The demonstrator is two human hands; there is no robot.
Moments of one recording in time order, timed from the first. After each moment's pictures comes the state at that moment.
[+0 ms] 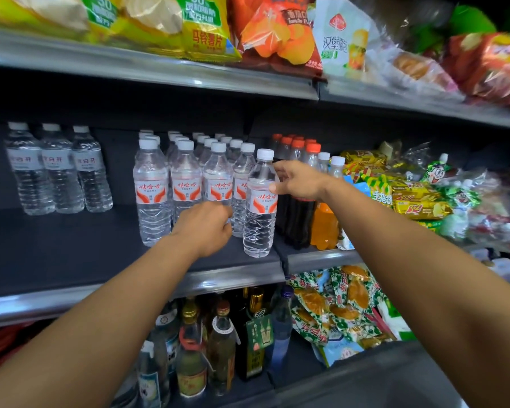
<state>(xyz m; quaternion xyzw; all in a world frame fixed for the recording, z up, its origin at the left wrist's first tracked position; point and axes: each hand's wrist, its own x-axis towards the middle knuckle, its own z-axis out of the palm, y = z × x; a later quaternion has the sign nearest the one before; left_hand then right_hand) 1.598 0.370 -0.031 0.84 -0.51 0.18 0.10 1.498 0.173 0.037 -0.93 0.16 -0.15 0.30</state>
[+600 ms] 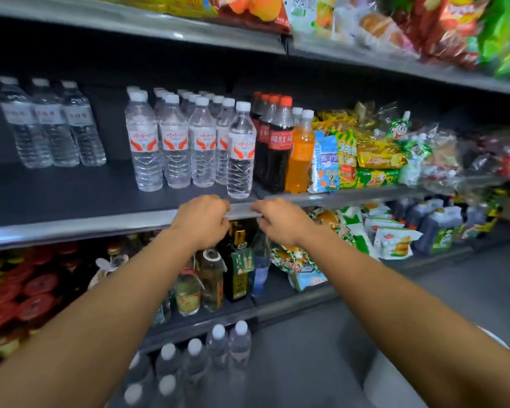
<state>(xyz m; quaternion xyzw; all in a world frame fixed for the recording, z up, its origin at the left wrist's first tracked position) 1.503 0.426 -0.081 0.83 -0.53 0.15 0.08 1.384 0.283 -0.083 -0.98 0.17 -0.10 -0.02</state>
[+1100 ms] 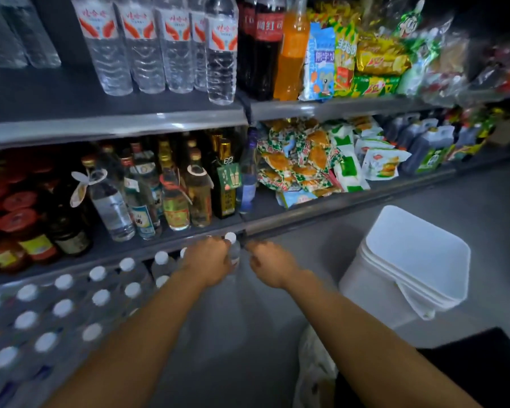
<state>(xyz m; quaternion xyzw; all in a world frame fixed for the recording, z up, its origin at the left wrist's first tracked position) 1.413 0.471 -0.288 0.84 -0.54 -0.07 0.05 1.287 0.367 -0.296 -0.95 0.27 0.04 0.14</state>
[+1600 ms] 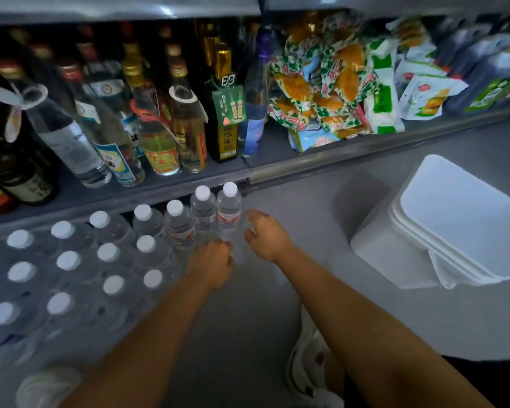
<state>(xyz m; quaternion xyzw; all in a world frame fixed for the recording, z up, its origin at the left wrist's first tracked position) 1.404 0.461 -0.438 0.85 -0.48 -0.23 0.06 1.318 0.335 -0.409 -0.90 0.33 0.05 0.28</state>
